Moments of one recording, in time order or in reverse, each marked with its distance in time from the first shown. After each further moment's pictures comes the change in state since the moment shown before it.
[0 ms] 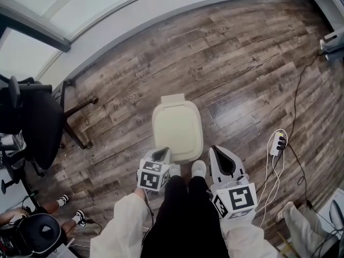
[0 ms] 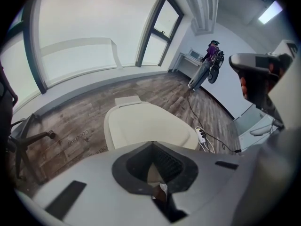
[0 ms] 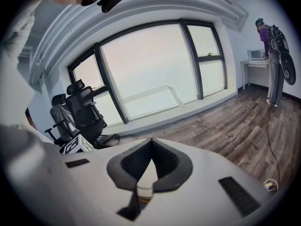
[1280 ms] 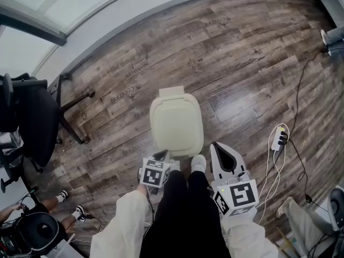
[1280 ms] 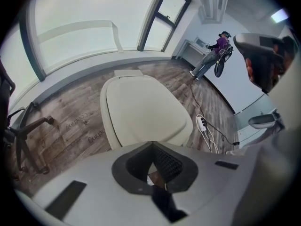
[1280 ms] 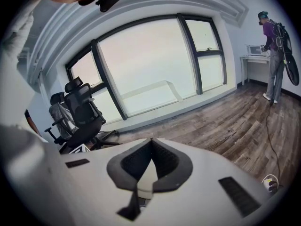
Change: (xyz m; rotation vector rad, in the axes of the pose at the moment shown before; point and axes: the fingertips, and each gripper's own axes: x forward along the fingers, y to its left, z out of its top) left arm 0.037 0.004 -0.065 -0.031 0.160 0.004; right arm 0.013 -0.012 -0.029 0.018 0.046 0.000
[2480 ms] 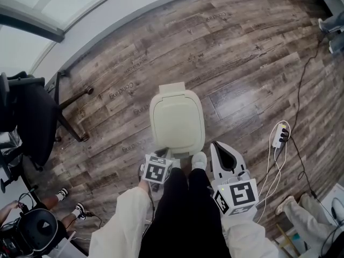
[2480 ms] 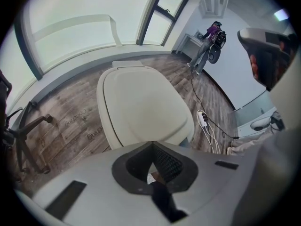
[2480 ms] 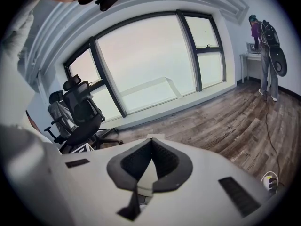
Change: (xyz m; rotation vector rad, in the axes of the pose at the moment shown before) left arm 0.019 0.006 -0.010 0.015 0.057 -0.001; right arm 0.011 0.000 -0.018 0.009 0.033 -0.005
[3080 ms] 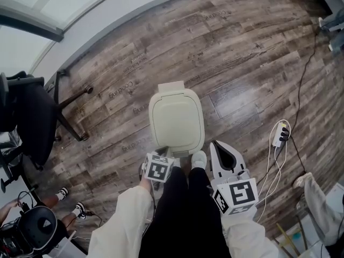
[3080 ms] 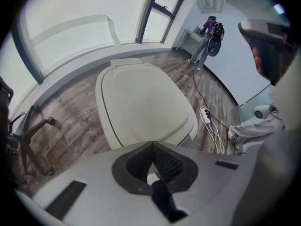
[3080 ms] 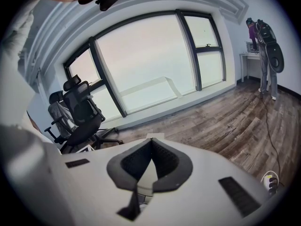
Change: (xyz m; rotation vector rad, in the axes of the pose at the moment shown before) left arm 0.012 0.004 -0.001 0.035 0.005 0.045; right arm 0.000 -0.003 -0.002 0.004 0.001 0.002
